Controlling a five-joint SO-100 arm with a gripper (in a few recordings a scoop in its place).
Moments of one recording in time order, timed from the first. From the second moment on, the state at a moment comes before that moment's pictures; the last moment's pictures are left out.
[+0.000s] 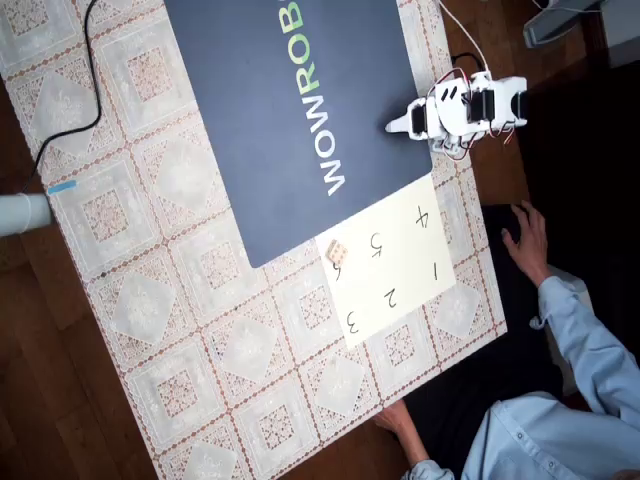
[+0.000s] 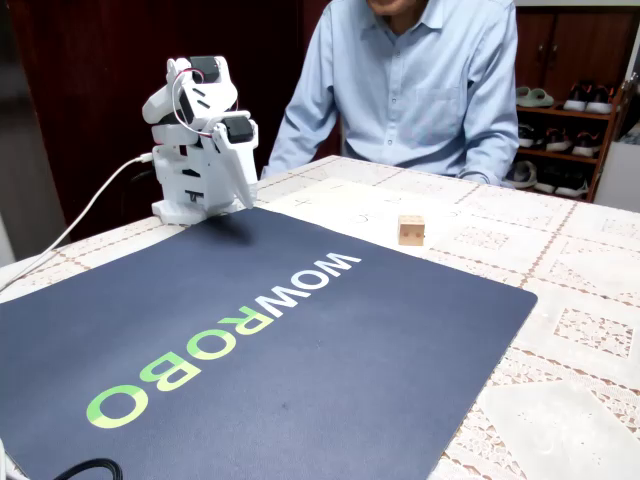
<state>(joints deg) 19.2 186.3 161.2 82.5 -7.7</state>
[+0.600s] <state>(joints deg) 18.9 186.3 161.4 82.5 -7.8</state>
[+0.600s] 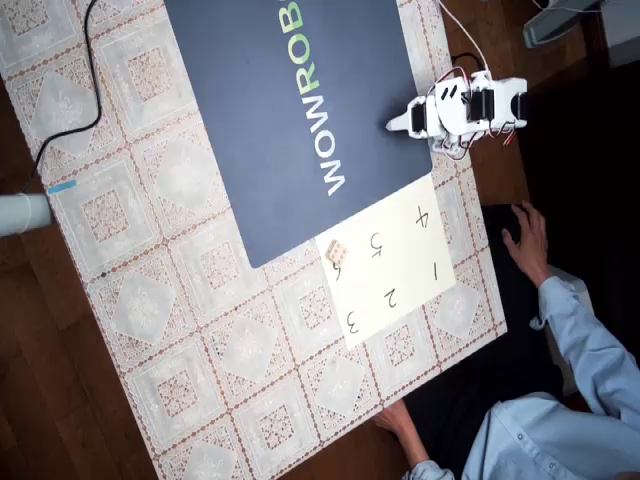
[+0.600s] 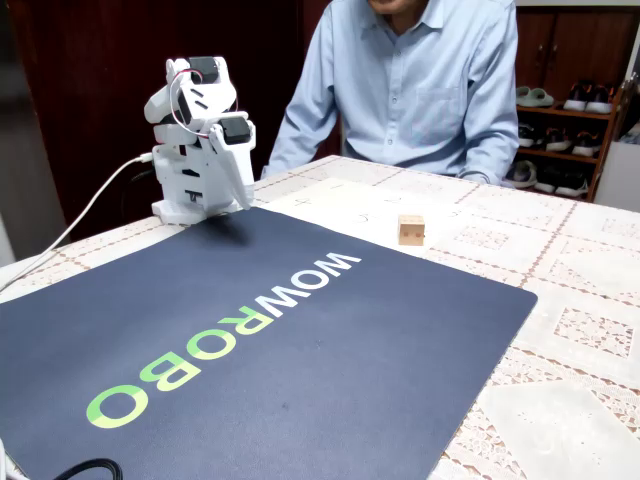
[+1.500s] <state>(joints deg) 16.4 186.3 161.4 82.4 -11.9</state>
